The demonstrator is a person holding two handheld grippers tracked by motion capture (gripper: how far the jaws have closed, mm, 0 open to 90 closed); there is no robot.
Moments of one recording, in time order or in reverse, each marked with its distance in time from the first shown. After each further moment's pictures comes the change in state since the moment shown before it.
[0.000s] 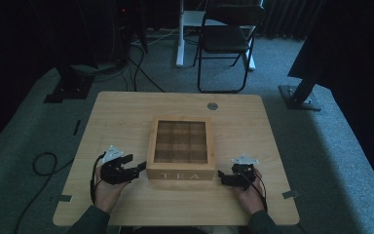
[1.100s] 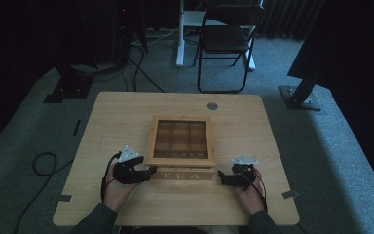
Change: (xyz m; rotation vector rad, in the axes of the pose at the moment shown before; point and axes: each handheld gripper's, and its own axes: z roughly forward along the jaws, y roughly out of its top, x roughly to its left) left arm -0.022 0.002 0.024 0.087 -0.030 0.087; right arm 0.000 0.000 0.000 0.000 -0.001 -0.001
